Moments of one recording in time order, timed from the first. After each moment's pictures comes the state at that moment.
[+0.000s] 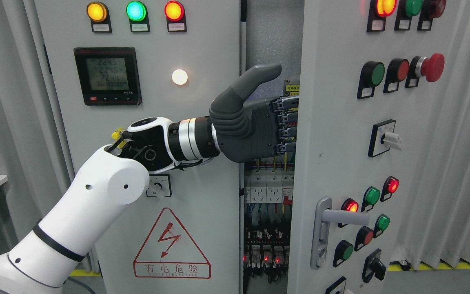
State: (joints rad) left arm -1.45 0.24 -0.79 -1.13 1.33 0.42 -0.90; right arm 0.00 0.00 0.06 0.07 0.00 -0.14 0.09
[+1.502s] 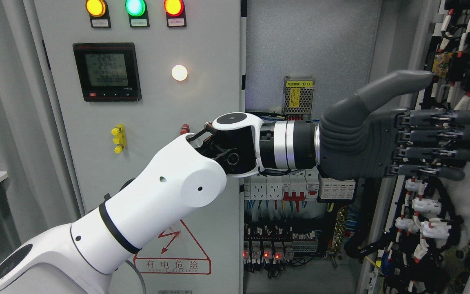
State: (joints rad) left arm -1.57 0.04 -0.99 -1.17 1.42 0.31 -0.77; right arm 0.00 0.00 0.06 0.07 0.00 -0.14 0.09
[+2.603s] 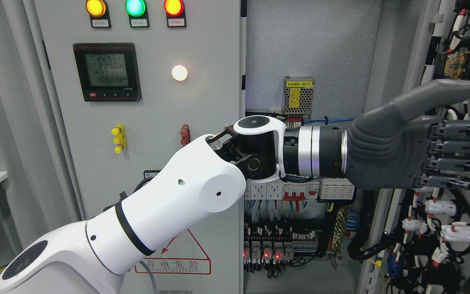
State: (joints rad) left arm -1.59 0.01 -1.02 -1.17 1.42 0.28 -0.74; right arm 0.00 0.00 0.06 0.07 0.00 -0.14 0.09
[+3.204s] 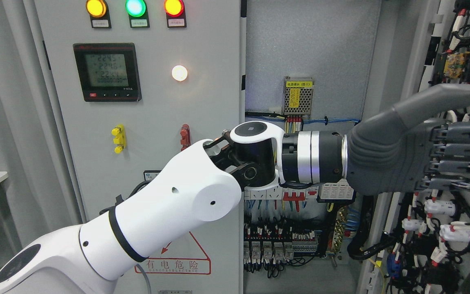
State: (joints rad) left arm -1.54 0.08 -1.02 -1.31 1.39 0.24 -0.66; right arm 0.00 0.00 0.06 0.07 0.00 -0.14 0.09
